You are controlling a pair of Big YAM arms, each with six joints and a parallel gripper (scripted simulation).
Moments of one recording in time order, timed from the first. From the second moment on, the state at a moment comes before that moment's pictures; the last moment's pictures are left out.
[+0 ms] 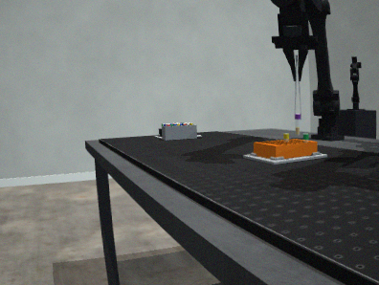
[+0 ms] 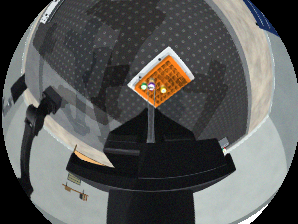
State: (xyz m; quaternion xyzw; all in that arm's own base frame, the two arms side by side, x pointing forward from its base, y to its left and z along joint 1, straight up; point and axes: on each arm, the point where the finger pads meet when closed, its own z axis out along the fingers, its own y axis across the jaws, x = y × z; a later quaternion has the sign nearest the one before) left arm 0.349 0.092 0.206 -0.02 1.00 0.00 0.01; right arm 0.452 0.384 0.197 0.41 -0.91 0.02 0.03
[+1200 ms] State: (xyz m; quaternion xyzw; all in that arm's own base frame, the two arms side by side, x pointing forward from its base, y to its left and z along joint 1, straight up) left arm 0.349 0.092 0.206 -0.02 1.00 0.00 0.01; right arm 0.451 0.382 0.186 0.41 -0.91 0.02 0.04
